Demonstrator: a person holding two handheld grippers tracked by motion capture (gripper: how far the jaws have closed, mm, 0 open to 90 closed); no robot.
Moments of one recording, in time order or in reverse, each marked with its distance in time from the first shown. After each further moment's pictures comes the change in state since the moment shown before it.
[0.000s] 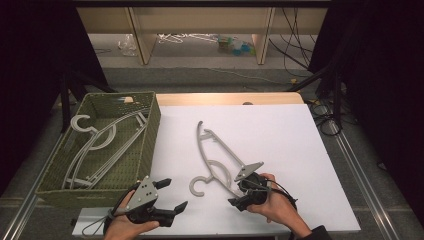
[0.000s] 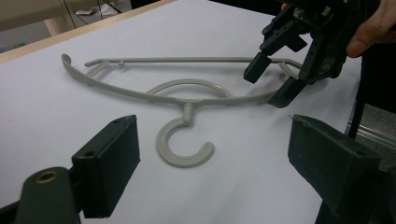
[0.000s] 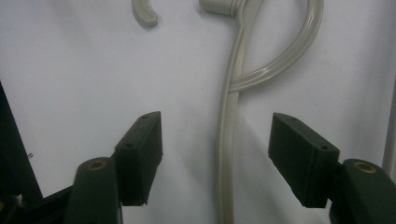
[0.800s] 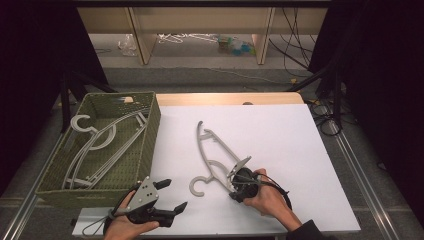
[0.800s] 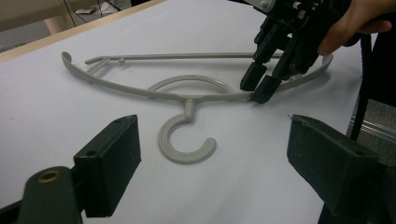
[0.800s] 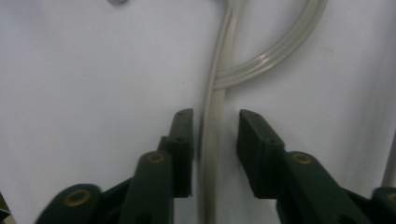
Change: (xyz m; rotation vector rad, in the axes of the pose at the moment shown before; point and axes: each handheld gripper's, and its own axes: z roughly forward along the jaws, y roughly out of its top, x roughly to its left) left arm 0.000 -0.002 0.001 0.004 0.000 0.012; right arm -0.007 0.017 0.016 0.153 -0.021 0.004
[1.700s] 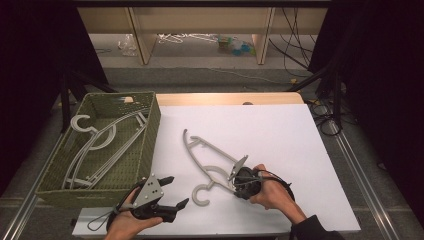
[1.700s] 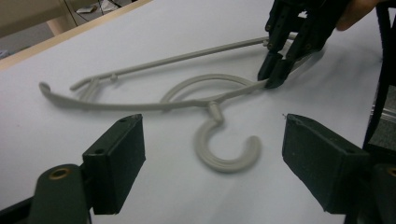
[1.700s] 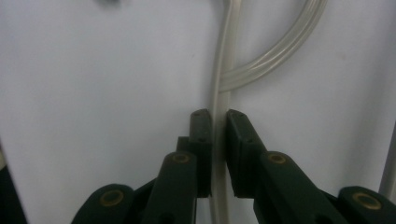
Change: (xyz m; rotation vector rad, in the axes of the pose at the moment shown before) left arm 0.007 0.004 0.013 0.037 0.019 0.071; right arm -0.007 0.003 -0.006 0.085 0.047 -0.209
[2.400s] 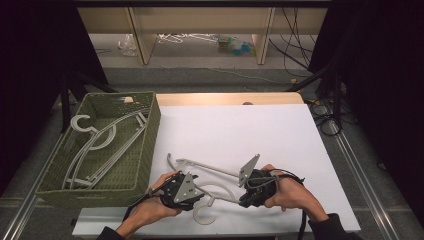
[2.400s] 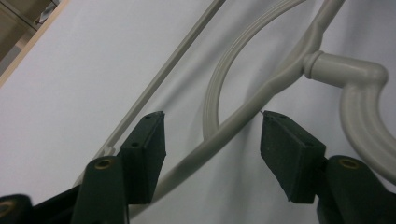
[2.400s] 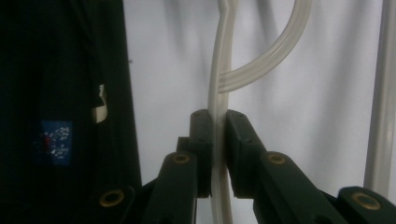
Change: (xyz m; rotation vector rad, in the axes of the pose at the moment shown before) left arm -0.005 0.009 0.071 0.222 -0.077 0.411; right arm 0.011 -0.012 -0.043 -0.052 0.214 -0.149
